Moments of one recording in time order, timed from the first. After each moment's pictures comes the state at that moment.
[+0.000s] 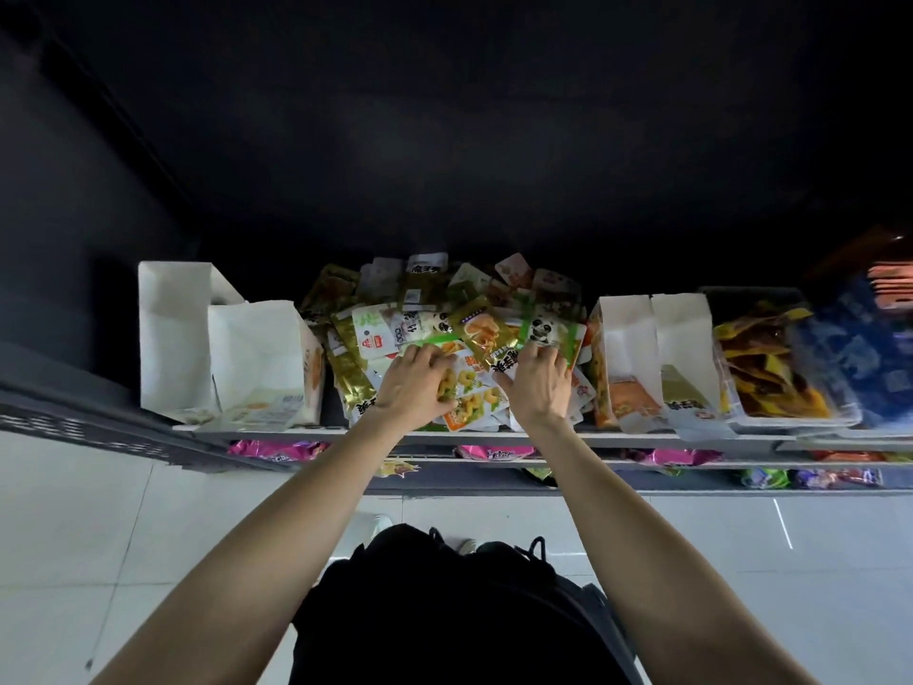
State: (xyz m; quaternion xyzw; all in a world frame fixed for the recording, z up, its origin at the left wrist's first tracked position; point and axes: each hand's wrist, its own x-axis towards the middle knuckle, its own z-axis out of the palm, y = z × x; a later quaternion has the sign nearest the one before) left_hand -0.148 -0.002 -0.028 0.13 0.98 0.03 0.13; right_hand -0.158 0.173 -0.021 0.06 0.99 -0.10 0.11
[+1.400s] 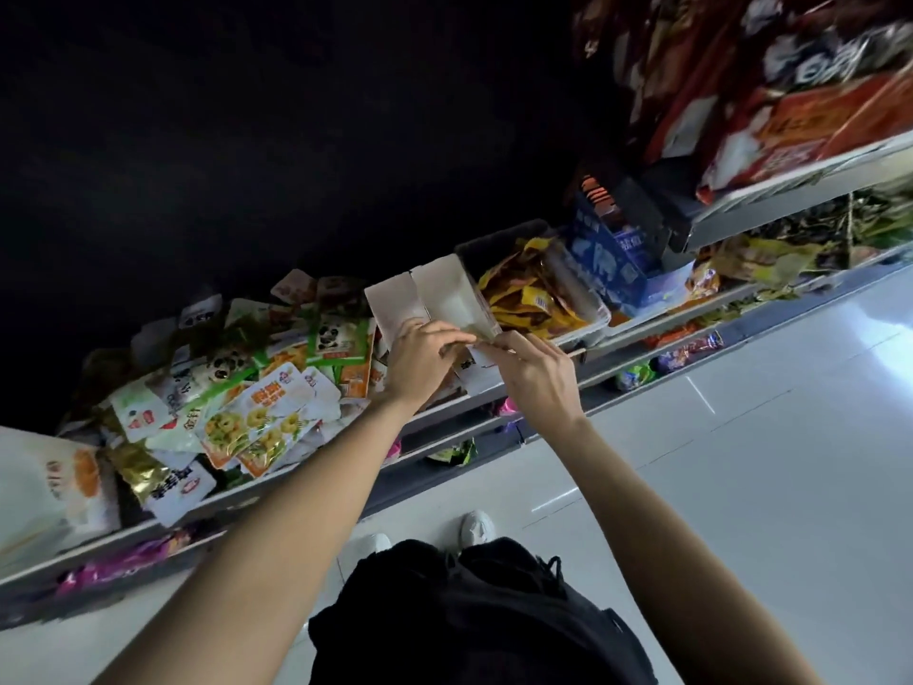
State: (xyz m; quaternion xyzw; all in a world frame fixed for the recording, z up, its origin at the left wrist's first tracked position) left_hand -0.172 0.271 -0.010 0.29 0.91 0.30 -0.03; right_hand -0.085 0.425 0.020 -0.09 0.96 -0.12 -0.23
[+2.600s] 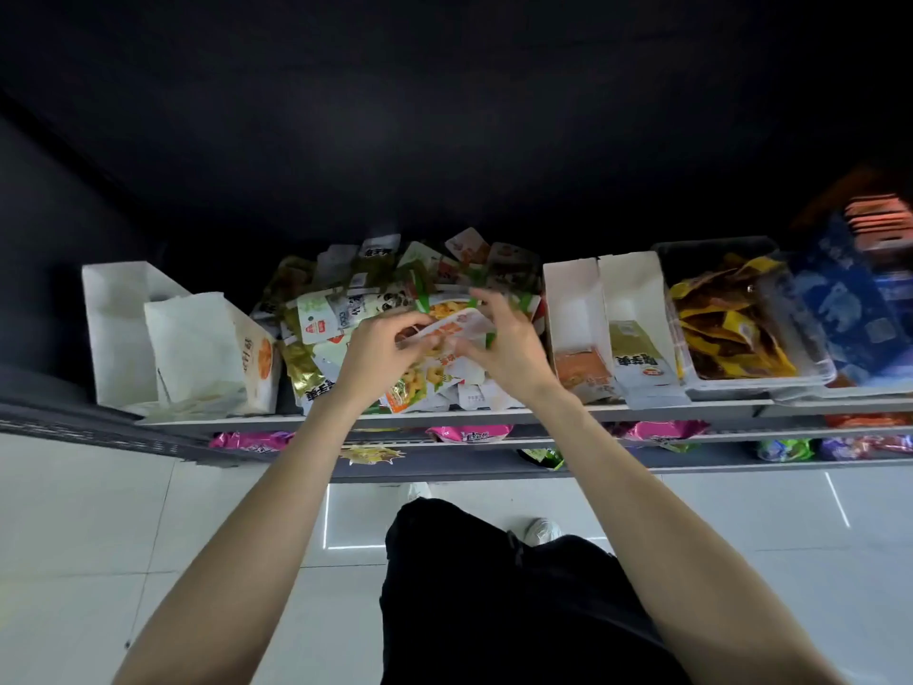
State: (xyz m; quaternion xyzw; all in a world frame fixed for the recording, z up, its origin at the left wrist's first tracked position) left_hand -0.142 0.060 0.025 0.05 0.94 0.34 0.00; right_hand -0.154 0.243 0.019 -0.09 0.89 -0.44 0.10
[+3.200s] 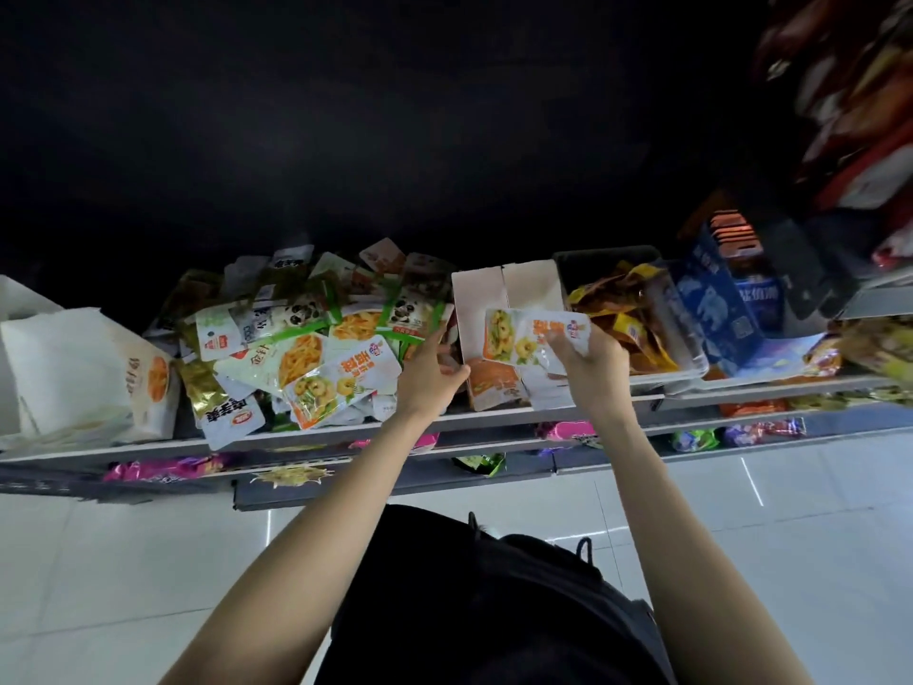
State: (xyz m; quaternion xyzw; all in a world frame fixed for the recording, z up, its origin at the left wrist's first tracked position) left_hand -0.148 0.212 -0.034 -0.07 0.88 0.46 0.12; right_hand -0.124 0.401 0.040 0.11 0.87 -0.48 -0.03
